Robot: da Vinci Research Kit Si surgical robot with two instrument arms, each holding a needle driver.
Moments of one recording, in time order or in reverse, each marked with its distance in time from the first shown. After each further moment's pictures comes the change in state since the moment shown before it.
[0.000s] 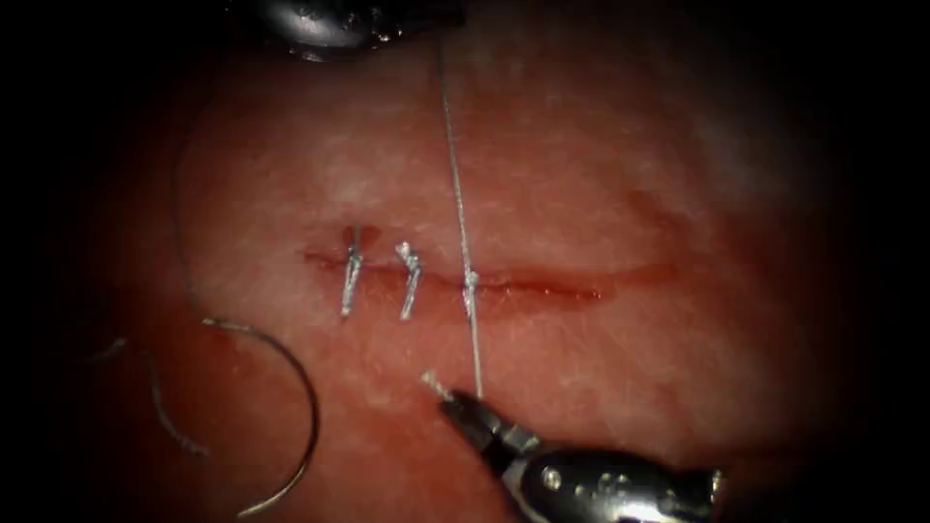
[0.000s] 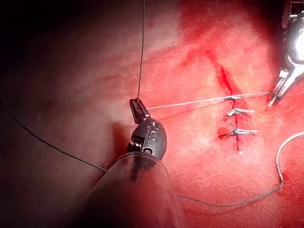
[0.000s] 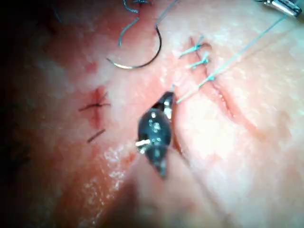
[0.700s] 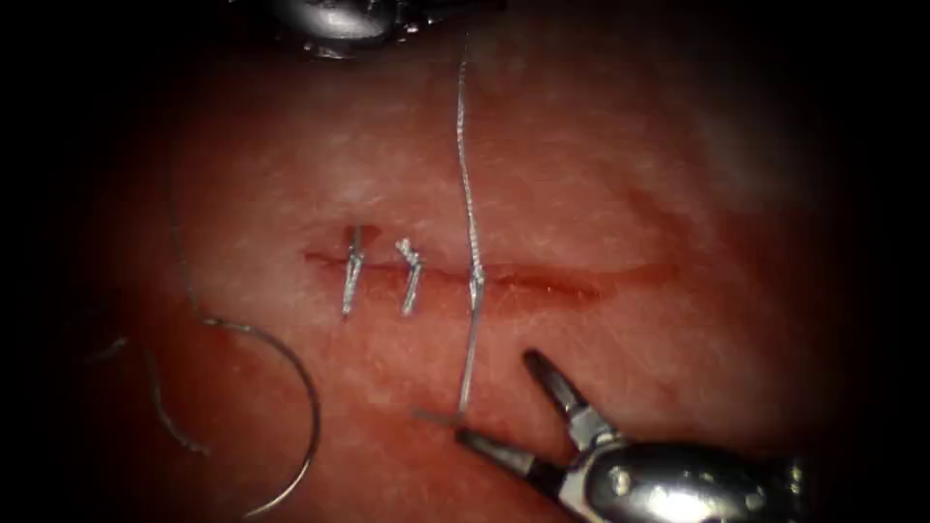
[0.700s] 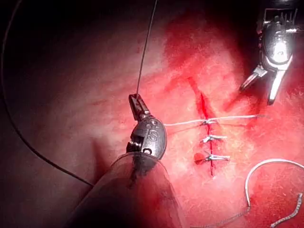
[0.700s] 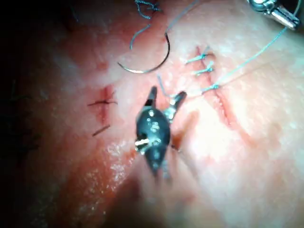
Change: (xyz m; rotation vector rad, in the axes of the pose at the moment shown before) right arm 0.006 0.006 -0.003 0.052 0.117 0.017; left arm 0.011 0.005 -0.004 -0.154 0.194 -0.113
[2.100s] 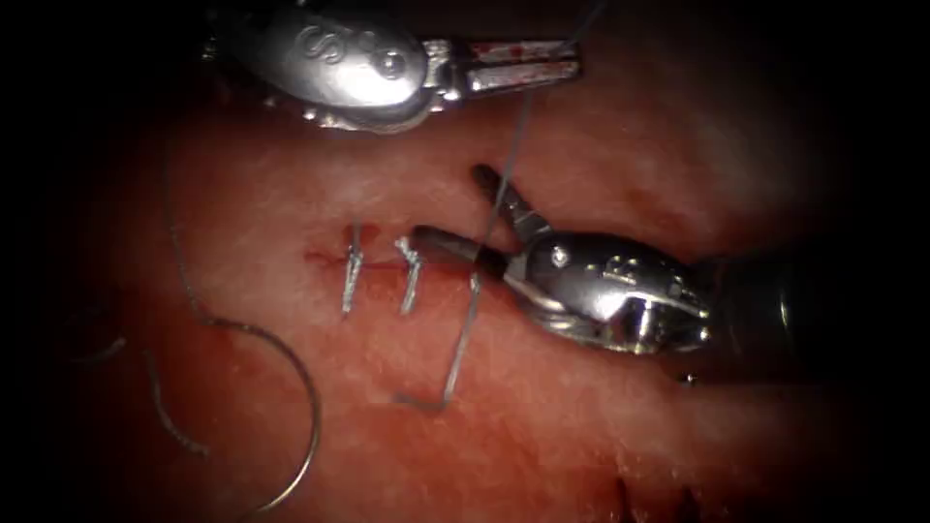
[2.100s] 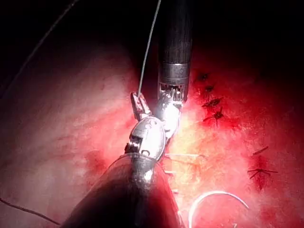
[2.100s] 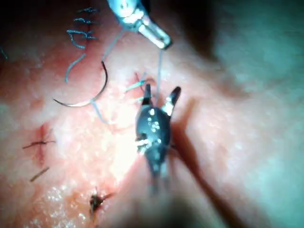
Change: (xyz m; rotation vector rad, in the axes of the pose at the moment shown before) right arm -0.002 0.009 0.012 0.004 -0.119 0.137; left arm 0.011 0.007 -0.001 -0.095 0.063 -0.038
